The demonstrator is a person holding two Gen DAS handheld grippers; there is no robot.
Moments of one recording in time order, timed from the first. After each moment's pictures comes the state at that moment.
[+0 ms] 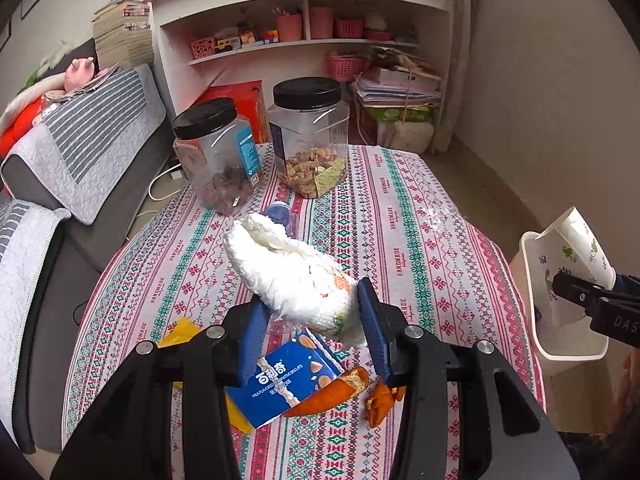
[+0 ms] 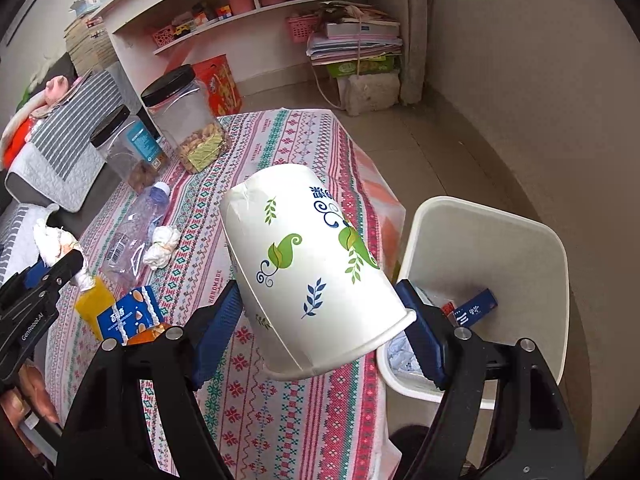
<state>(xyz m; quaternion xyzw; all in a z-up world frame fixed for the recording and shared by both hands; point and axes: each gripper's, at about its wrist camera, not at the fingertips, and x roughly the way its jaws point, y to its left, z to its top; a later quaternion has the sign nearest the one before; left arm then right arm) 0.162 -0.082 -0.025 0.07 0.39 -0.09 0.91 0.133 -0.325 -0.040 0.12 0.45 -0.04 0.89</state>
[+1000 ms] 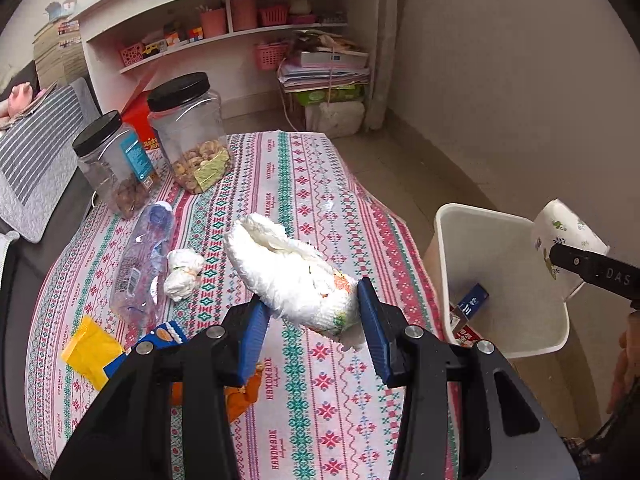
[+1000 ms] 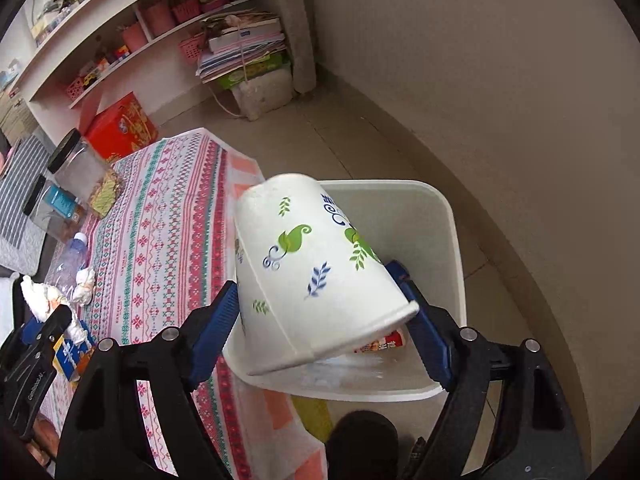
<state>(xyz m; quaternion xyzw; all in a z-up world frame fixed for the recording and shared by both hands) 0.141 -0.206 -0.039 0.09 0.41 -0.17 0.89 0.081 -0.457 -0.055 0.19 0.45 -0.17 0.86</state>
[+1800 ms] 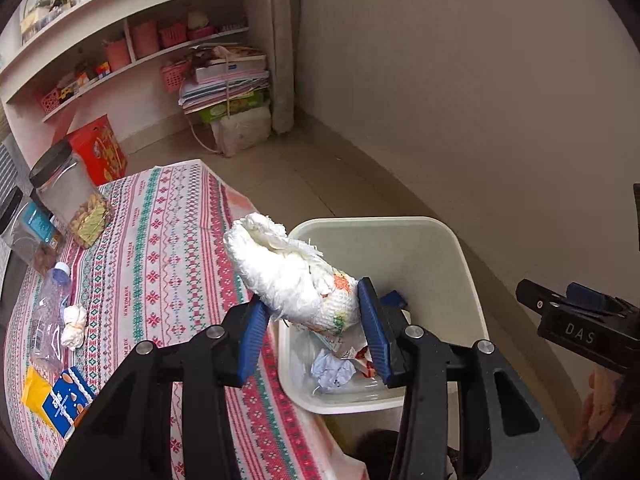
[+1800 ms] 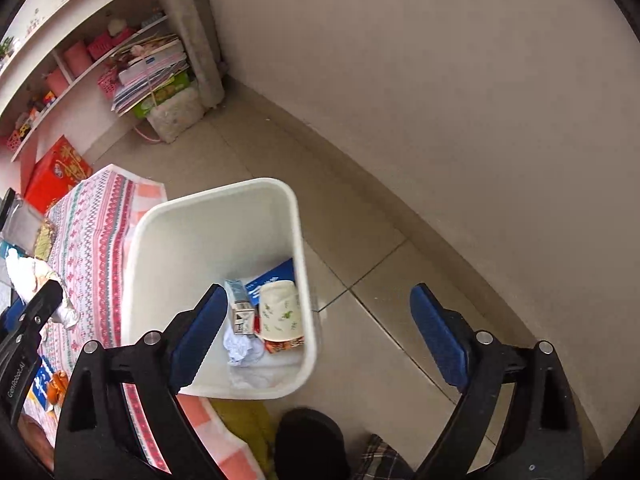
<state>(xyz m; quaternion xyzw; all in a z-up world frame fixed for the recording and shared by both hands) 0.115 -0.368 -0.033 0.13 0.40 -0.27 0.87 0.012 -0.547 -0.072 0.23 0.45 -0.28 0.82</state>
